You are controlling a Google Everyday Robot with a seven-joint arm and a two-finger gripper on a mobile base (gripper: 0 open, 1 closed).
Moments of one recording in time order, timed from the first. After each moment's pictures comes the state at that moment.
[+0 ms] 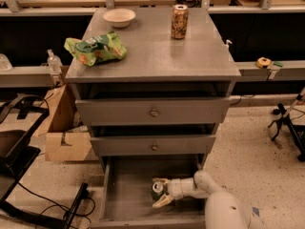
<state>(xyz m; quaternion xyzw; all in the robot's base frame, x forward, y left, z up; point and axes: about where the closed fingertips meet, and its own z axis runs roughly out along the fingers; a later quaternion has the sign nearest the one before) 0.571 -0.032 0.159 -0.57 0.59 0.41 0.40</state>
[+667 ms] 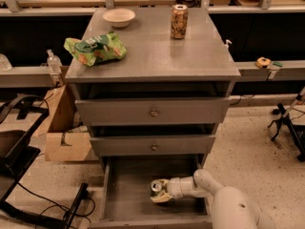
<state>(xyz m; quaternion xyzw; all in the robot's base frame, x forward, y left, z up) 0.572 -0.023 0.176 -0.54 0.62 0.42 0.37</state>
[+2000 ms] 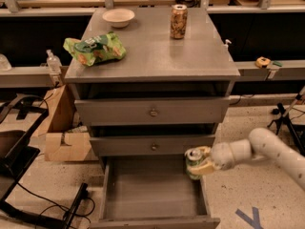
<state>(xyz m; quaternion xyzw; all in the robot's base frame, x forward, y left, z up) 0.523 -0.158 0.522 -0.53 0.63 0.45 0.35</state>
